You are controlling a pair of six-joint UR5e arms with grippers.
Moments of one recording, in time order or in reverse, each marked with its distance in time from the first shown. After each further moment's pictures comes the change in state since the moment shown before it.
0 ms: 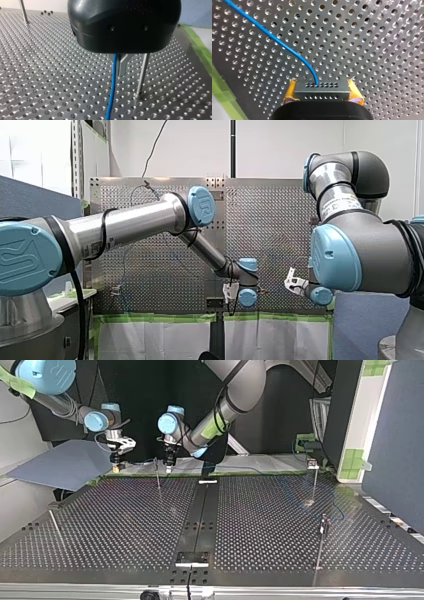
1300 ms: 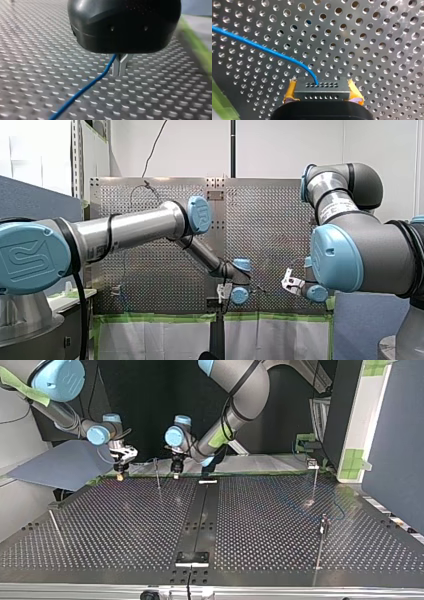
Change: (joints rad) left arm 0.069 -0.058 0.094 -0.130 0.069 0.010; right arm 0.018 0.083 -0.196 0.165 -0.017 0.019
